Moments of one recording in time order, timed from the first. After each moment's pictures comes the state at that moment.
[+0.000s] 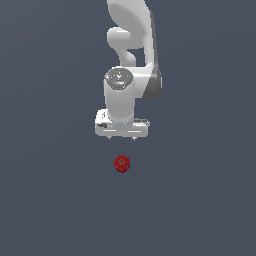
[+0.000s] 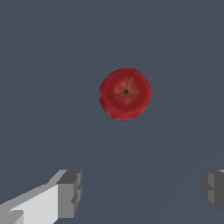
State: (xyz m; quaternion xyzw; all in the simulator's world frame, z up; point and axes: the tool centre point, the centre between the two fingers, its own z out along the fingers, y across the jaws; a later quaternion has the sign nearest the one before) arm -0.007 -0.025 0.148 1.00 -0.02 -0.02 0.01
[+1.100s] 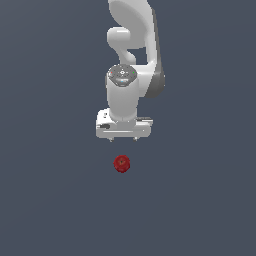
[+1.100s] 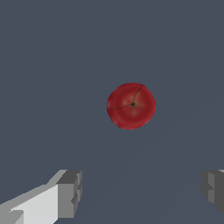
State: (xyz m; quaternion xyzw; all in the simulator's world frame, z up) arm 0.007 -0.018 0.160 1.00 0.02 -0.01 0.01
